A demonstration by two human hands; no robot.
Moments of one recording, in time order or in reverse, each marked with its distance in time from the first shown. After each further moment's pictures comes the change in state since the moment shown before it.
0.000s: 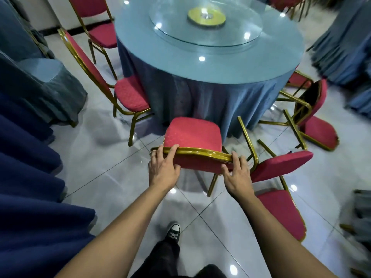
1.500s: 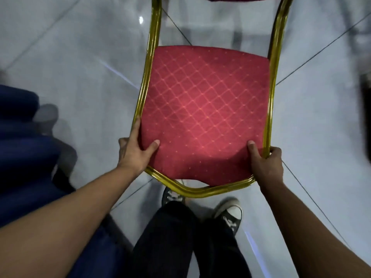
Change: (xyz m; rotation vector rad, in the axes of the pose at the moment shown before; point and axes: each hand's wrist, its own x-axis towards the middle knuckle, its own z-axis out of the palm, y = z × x) left_hand -0.063 -0.409 0.557 -0.219 -0.238 -0.581; right_hand -0.035 0.398 0.569 0.339 -0.128 0.710
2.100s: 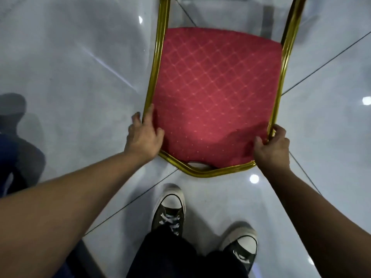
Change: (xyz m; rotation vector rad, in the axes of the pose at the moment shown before) left_hand 0.101 -0.007 0.073 0.262 0.001 0.164; right_hand 0.083 0.004 0.078 -0.228 0.038 -0.306
